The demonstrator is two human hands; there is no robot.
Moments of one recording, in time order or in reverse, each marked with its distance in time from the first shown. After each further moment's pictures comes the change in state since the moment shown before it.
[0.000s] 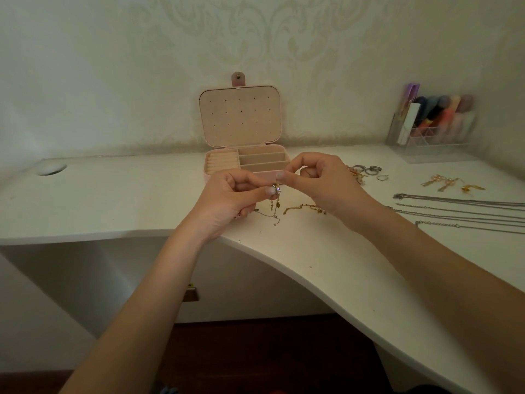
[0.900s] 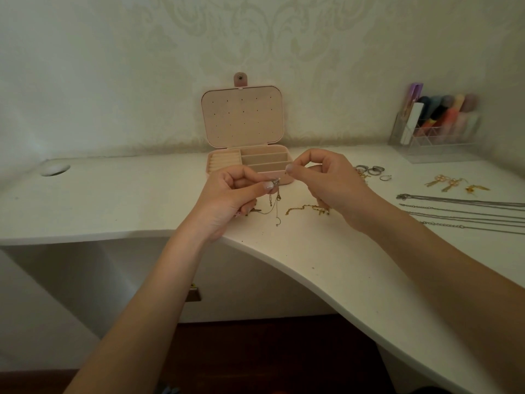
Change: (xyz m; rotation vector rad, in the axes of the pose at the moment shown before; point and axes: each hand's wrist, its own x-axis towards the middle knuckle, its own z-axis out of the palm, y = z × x) left_hand -0.001 0.001 -0.003 -0.016 0.055 0.025; right_hand 0.001 -0.003 -0.002 0.057 0.023 0.117
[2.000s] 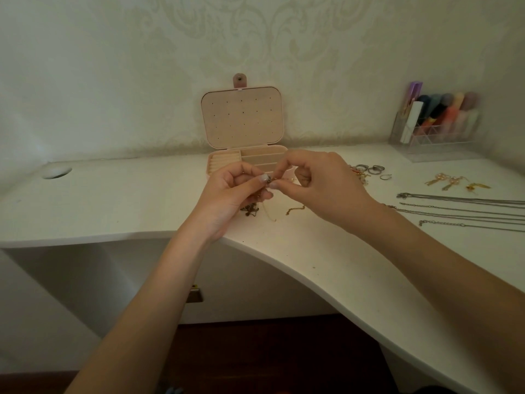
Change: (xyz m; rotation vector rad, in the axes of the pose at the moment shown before) left_hand 0.003 -0.002 -0.001 -0.064 -0.034 0.017; right_hand -0.006 -0.006 0.005 -0.539 -0.013 -0.411
